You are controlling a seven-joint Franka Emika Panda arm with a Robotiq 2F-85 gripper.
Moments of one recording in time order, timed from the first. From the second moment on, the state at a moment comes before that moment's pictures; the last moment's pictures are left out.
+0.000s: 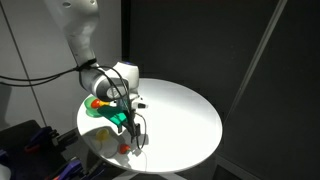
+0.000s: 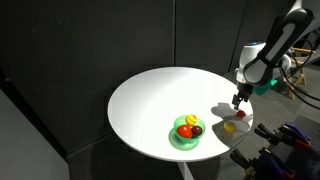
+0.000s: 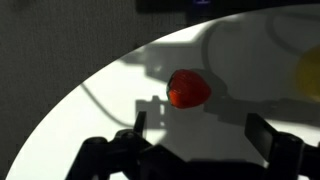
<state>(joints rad) -0.14 0.39 -0.16 -2.51 -0.16 2.81 -0.08</state>
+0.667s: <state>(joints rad) -0.14 0.45 -0.18 -2.50 -0.16 2.86 -0.08</state>
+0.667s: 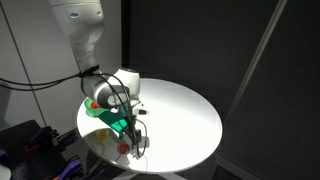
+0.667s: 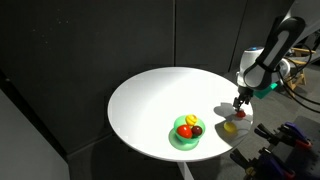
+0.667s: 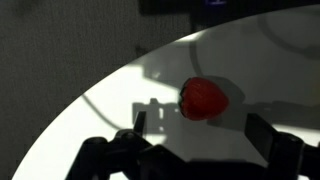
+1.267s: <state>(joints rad) -0.14 0.49 -0.19 -2.50 -0.16 2.89 -0.08</state>
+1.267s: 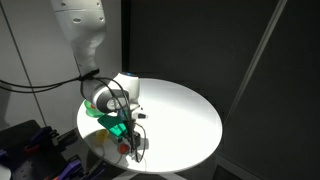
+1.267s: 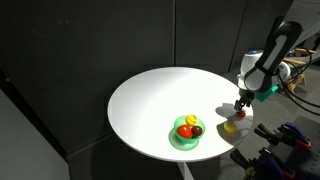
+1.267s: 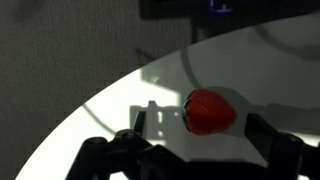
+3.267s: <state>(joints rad) -0.05 0.47 -0.30 -2.45 -0.18 2.74 -0.06</state>
